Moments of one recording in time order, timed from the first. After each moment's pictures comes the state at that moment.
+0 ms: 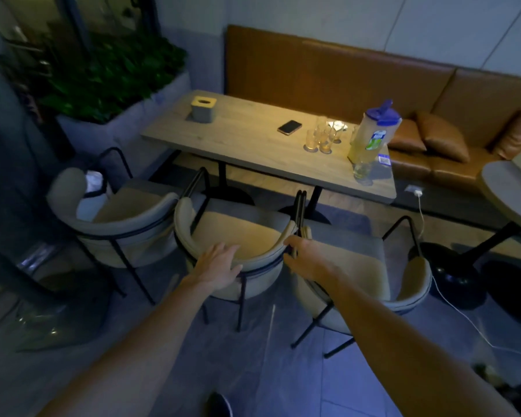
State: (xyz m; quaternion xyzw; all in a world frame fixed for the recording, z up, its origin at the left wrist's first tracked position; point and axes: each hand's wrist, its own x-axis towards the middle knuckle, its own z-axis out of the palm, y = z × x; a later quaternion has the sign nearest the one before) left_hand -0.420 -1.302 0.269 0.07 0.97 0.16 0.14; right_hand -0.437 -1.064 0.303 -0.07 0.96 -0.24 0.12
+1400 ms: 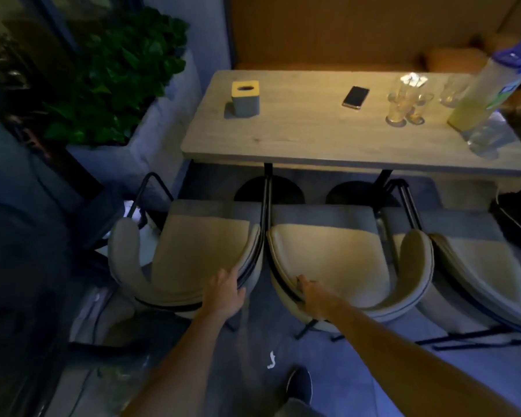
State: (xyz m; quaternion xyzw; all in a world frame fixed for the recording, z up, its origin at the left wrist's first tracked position) left_hand -0.628 -1.631 0.169 0.02 0.96 0.15 0.25; right_hand -0.600 -1.390 0.153 0.00 0.93 -0.16 0.33
